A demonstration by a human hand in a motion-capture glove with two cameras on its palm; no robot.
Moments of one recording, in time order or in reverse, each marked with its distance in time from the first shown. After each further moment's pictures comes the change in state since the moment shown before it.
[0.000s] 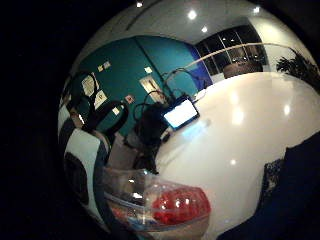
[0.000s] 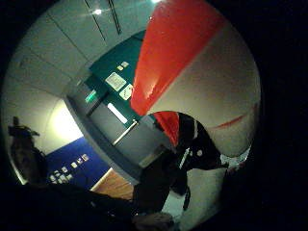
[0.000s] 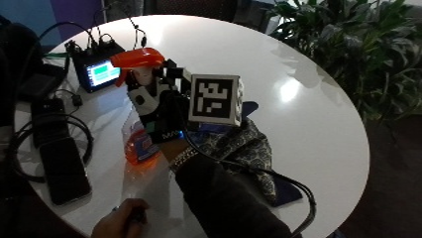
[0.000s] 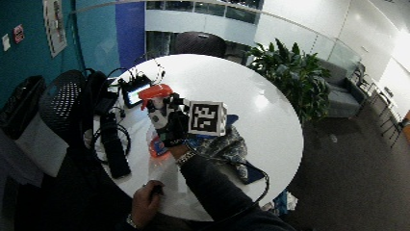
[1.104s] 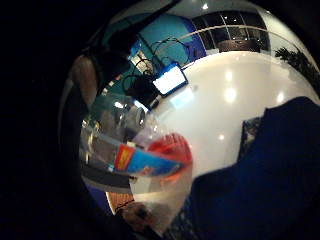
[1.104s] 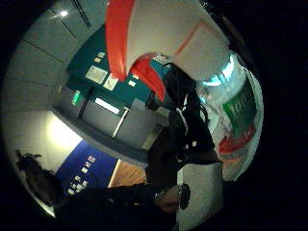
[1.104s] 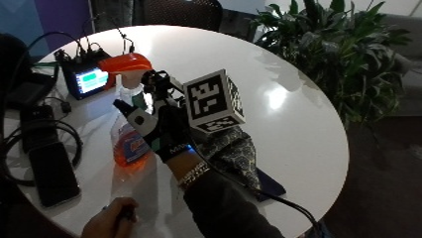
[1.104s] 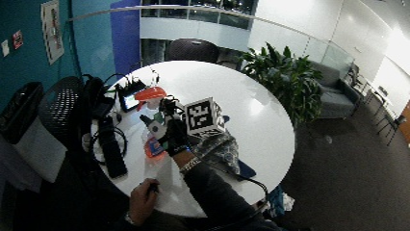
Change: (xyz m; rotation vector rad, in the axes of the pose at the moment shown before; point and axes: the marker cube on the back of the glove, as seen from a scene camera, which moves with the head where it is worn) arm 0.011 0.038 -0.003 -0.351 0.158 0.163
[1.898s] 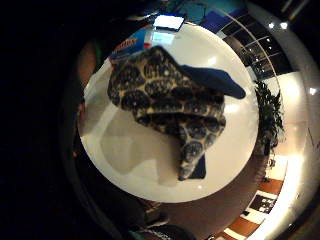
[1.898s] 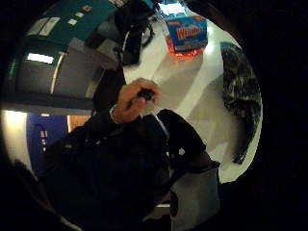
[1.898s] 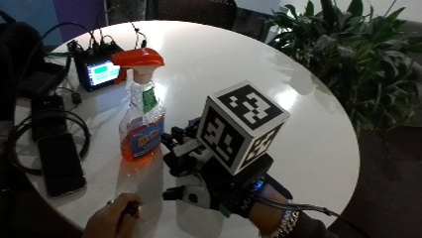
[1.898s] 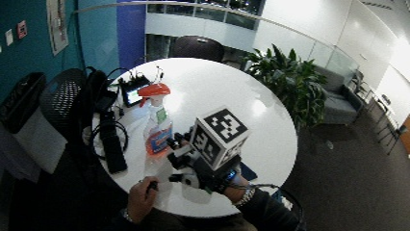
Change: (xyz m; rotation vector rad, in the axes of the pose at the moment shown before) arm -0.003 0.116 -0.091 -0.561 0.697 -0.202
